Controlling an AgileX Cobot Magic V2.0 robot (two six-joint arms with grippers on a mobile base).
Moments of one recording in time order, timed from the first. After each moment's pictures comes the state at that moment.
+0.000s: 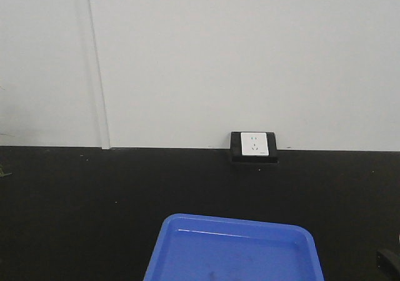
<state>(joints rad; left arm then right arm) 0.01 -0.01 0.03 0.03 0.36 -0.01 0.36 0.72 -0.61 -0.51 0.46 0.53</state>
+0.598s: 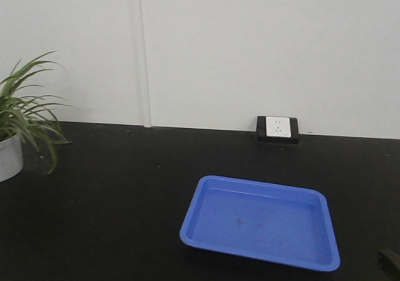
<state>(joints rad) 0.01 -0.01 0.03 0.03 0.36 -0.01 0.36 0.71 -0.61 -0.51 0.46 0.53</state>
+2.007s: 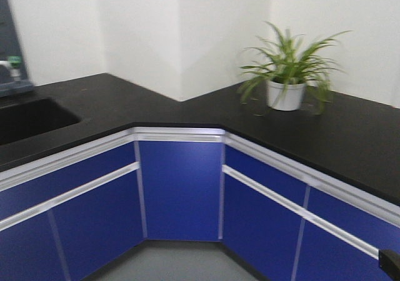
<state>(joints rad) 0.01 -0.01 0.03 0.03 0.36 -0.01 0.36 0.71 -0.61 -0.51 0.47 0.53</state>
